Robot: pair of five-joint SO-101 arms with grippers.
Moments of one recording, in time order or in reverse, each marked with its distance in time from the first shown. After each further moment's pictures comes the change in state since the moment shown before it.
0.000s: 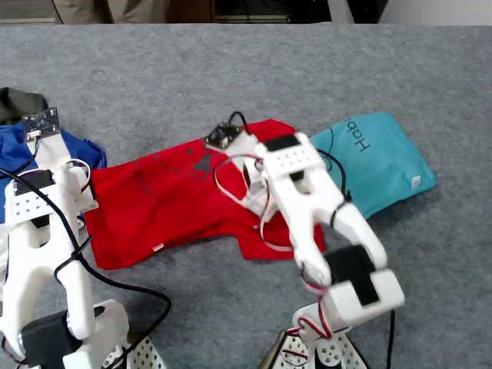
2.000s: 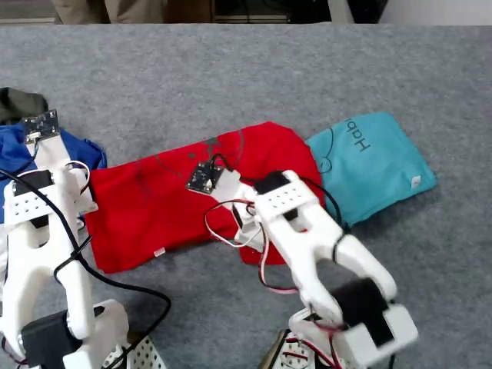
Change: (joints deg) left arm -0.4 0.0 0.0 1.4 0.0; right arm -6.9 -8.4 16.0 -9.0 3.9
